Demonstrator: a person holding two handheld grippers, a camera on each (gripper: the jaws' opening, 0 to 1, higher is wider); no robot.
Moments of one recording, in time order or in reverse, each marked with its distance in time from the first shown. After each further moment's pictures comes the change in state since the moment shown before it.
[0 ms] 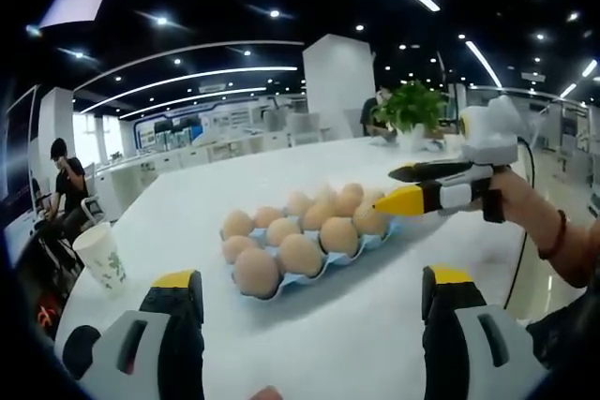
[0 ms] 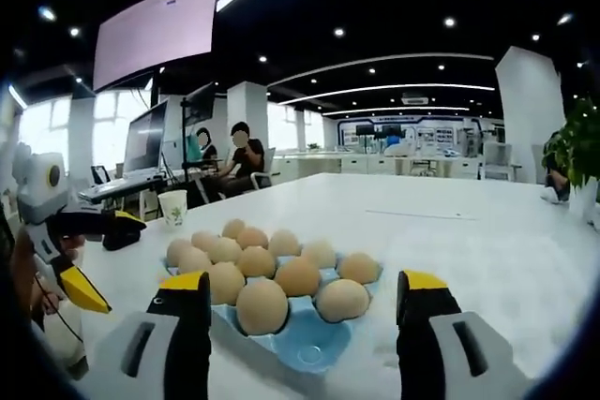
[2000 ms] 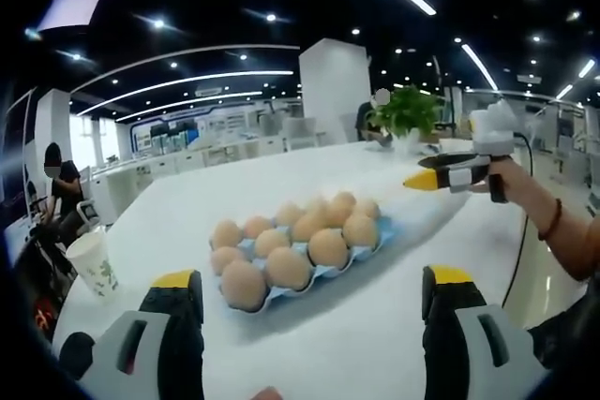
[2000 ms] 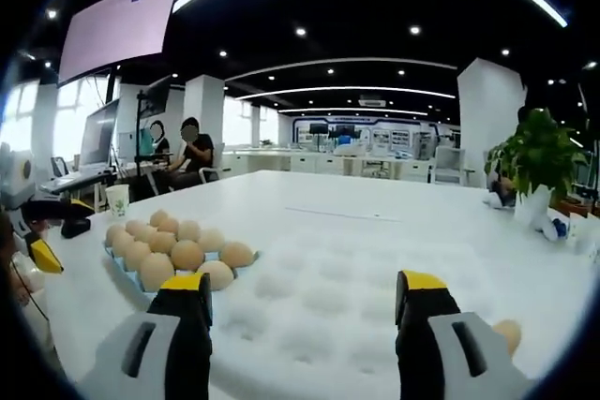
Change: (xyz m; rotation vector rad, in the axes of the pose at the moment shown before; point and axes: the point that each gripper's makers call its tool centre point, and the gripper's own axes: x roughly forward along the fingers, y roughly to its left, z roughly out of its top) left arm 0.007 -0.012 0.008 0.007 -0.013 -0.021; right arm -0.058 -0.105 0.000 -0.046 0.027 -0.231
